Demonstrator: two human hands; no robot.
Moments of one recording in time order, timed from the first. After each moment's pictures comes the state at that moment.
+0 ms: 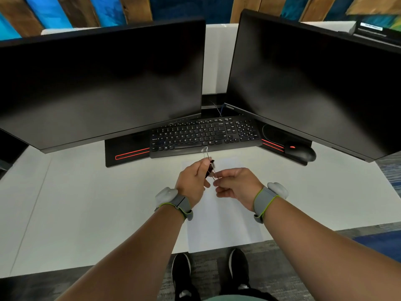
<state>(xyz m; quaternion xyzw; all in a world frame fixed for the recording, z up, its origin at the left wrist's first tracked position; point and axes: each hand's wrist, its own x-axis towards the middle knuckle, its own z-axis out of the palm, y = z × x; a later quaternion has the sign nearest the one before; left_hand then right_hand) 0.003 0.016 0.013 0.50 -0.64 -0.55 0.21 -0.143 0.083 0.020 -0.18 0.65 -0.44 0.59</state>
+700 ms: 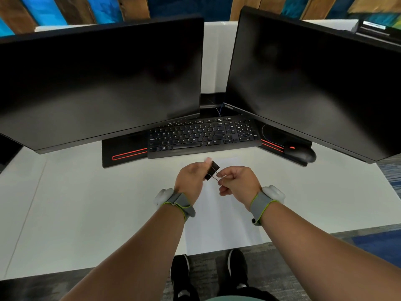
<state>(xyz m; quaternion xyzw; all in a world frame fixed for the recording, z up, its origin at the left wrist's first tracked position) -0.009 0.010 0.012 0.55 -0.56 -0.59 0.21 -0.145 0.077 0.014 -0.26 0.71 -0.43 0.49</state>
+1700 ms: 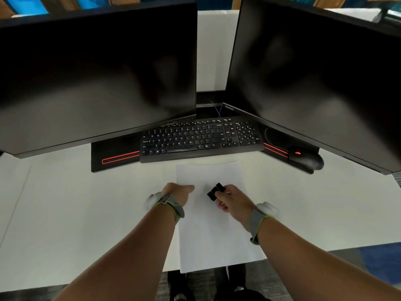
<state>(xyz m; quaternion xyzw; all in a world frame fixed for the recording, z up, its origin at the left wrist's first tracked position) -0.007 -0.026 -0.045 0.74 -0.44 -0.51 -0.03 -0.159 0.076 -0.049 -0.16 0.71 -0.36 0.58</state>
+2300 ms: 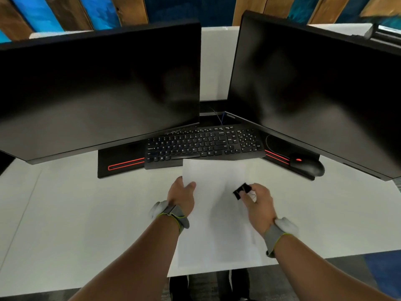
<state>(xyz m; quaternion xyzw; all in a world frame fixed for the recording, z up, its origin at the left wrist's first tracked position) -0.012 -0.015 -0.021 0.68 -0.52 -0.51 0.11 -0.192 0.104 -0.052 -0.31 0.82 -0.38 0.30</state>
